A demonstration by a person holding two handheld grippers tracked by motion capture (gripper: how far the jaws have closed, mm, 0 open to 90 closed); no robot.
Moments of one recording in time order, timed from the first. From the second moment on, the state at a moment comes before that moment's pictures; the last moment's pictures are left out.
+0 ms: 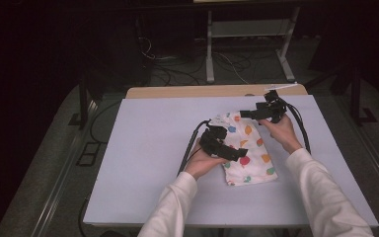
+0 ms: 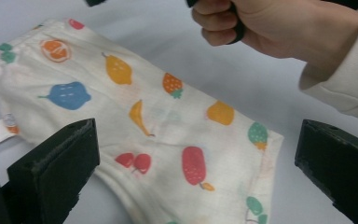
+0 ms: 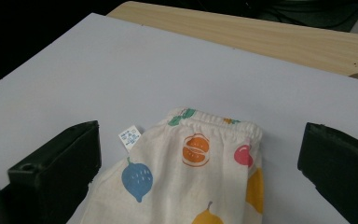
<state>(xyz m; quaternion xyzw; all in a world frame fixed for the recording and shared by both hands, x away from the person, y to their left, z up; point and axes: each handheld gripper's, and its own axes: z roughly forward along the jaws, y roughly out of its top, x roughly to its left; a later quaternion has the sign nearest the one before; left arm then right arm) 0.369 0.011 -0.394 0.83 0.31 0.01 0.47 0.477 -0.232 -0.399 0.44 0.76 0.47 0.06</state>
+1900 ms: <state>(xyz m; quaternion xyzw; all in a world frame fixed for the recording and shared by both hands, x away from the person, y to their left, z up) 0.491 0.053 -0.381 0.81 0.37 0.01 0.45 0.504 -0.266 -0.397 0.48 0.75 0.45 0.04</state>
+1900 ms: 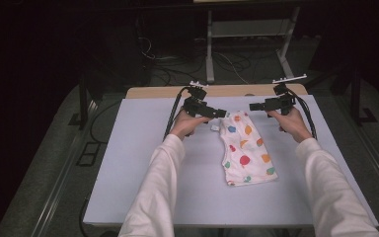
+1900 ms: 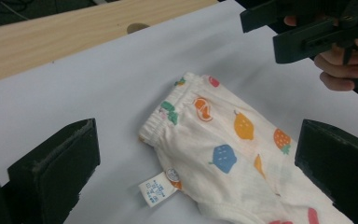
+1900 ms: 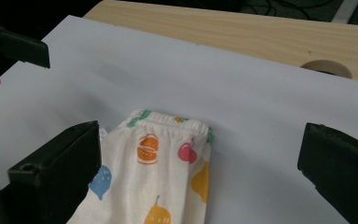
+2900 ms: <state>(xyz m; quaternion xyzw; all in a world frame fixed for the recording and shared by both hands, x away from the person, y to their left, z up) 0.516 0.041 -0.441 0.78 0.46 -0.05 0.43 0.520 -0.253 -0.431 0.52 0.75 0.40 -0.03</state>
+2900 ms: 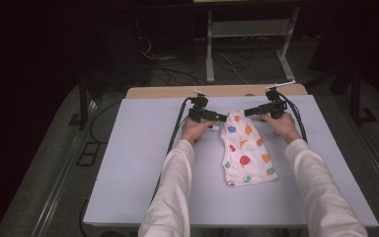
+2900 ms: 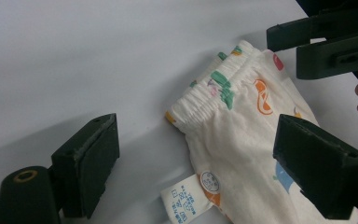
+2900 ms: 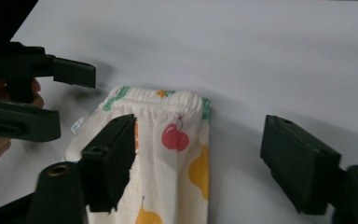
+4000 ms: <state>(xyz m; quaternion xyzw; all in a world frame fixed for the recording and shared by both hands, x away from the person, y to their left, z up) 0.515 0.031 -0.457 0.78 0.46 -0.08 0.42 0.519 -0.239 -0.449 0.52 0.77 0.37 -0.03</state>
